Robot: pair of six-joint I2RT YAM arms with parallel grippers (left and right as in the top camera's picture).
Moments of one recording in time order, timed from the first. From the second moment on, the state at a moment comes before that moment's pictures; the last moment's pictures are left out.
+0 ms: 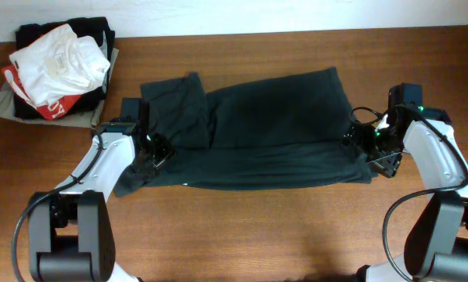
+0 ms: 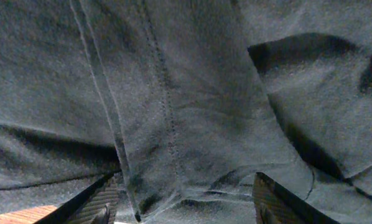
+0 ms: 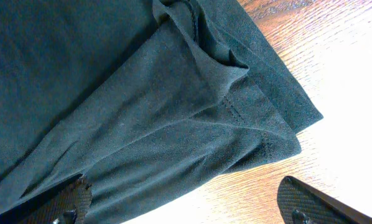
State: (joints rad) left arm -0.06 1.77 1.11 -0.74 0.13 -0.69; right arm -0.21 1.69 1.20 -0.96 -0.20 0.43
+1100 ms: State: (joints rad) left arm -0.06 1.83 1.11 -0.72 0.16 -0.70; right arm -0.21 1.69 1.20 -0.96 -0.20 0.43
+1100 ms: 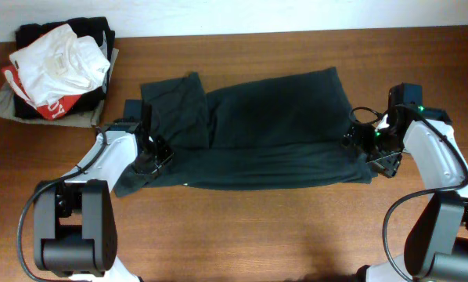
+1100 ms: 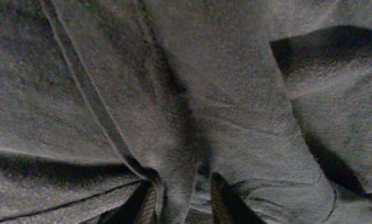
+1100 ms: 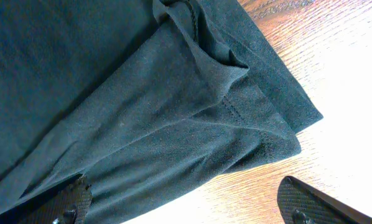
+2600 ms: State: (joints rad) left arm -0.16 1.83 1.14 -0.34 0.12 -0.68; right arm -0.22 1.69 1.20 -0.96 -0.20 0.43
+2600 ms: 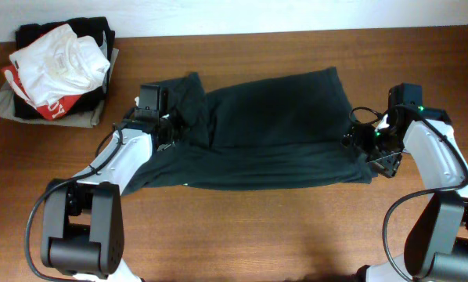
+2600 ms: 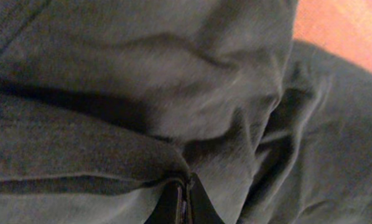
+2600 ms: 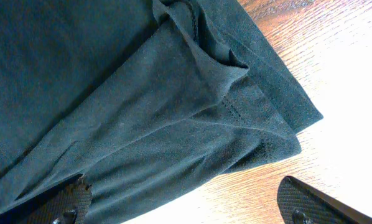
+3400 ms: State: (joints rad) left arm -0.17 1.90 1.14 -0.11 0.12 -0.49; right arm -0.22 1.69 1.20 -0.96 -0.20 0.43
